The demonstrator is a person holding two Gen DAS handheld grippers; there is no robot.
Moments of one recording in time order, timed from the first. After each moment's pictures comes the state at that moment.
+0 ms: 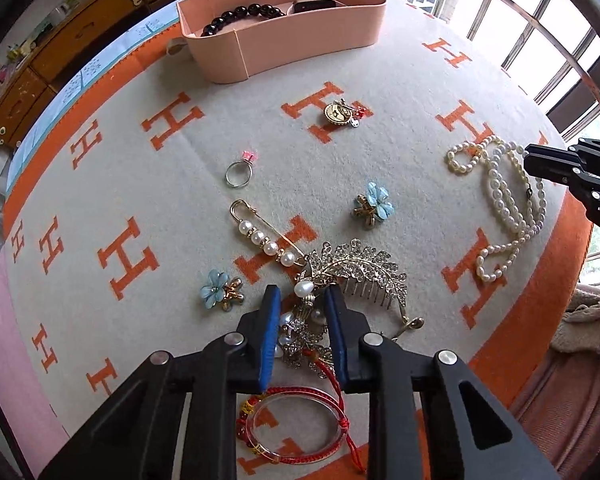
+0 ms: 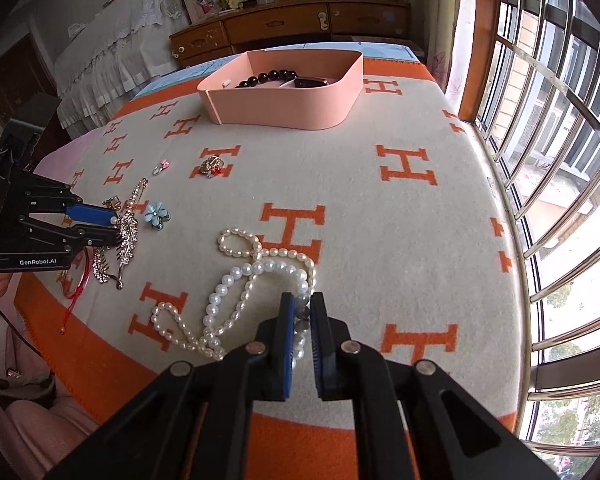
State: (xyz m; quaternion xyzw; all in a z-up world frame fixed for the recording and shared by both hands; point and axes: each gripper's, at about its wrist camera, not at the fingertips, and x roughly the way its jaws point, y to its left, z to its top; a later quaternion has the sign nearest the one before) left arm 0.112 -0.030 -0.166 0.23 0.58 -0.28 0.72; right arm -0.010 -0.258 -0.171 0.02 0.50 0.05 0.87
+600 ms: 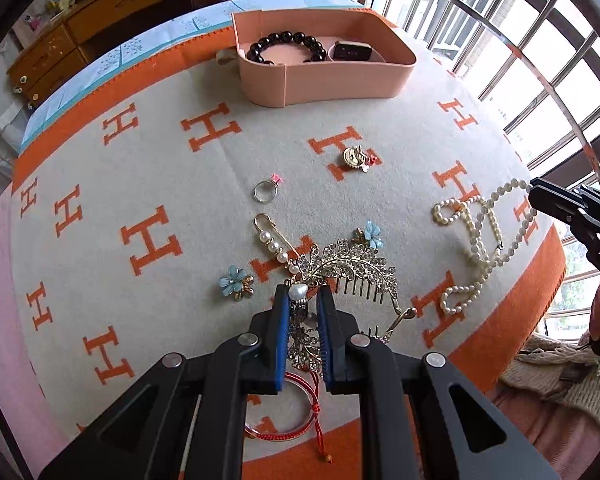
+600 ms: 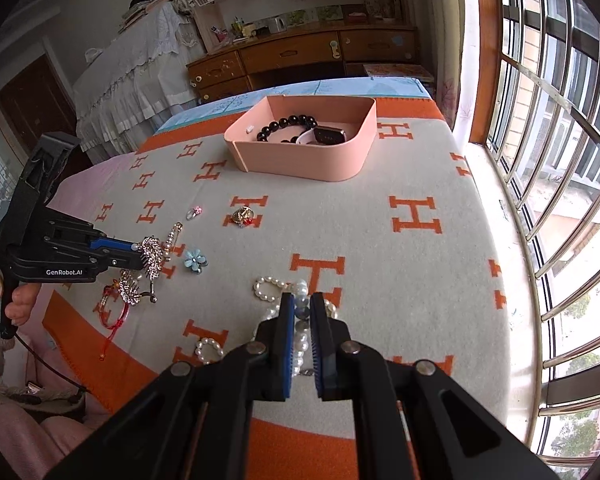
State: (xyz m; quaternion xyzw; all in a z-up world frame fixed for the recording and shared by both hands) left arm 0.117 0.002 -0.119 0.13 0.58 -0.25 0.76; right arm -0.007 -0.254 -0.119 0.05 0.44 0.09 0.89
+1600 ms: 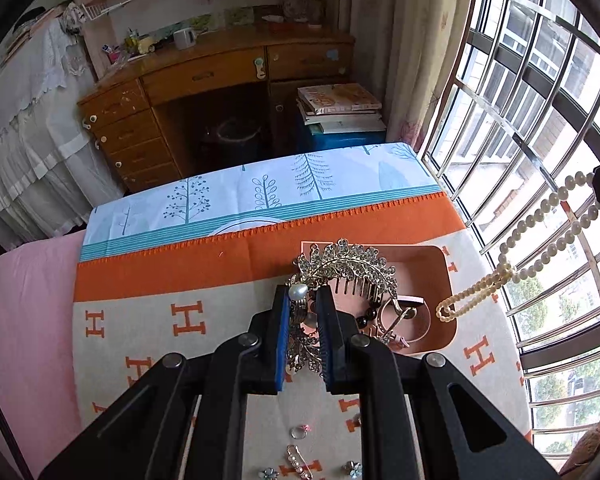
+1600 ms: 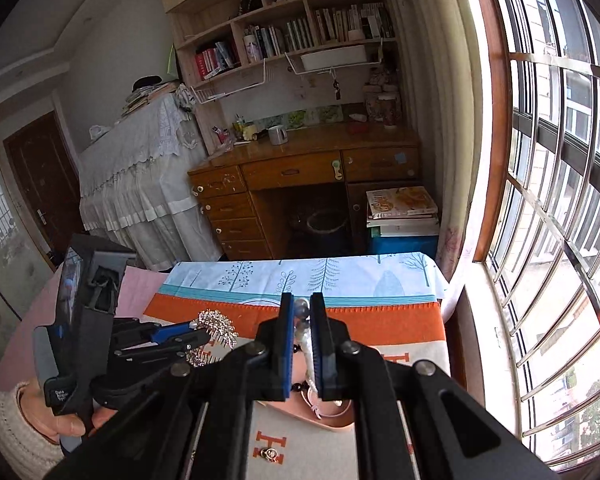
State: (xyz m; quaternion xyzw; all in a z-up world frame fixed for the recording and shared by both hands) left arm 0.275 -0.068 -0.007 0.07 0.49 -0.14 0.86; right arm 0.161 -0.259 0.050 0.06 0.32 0.06 0.94
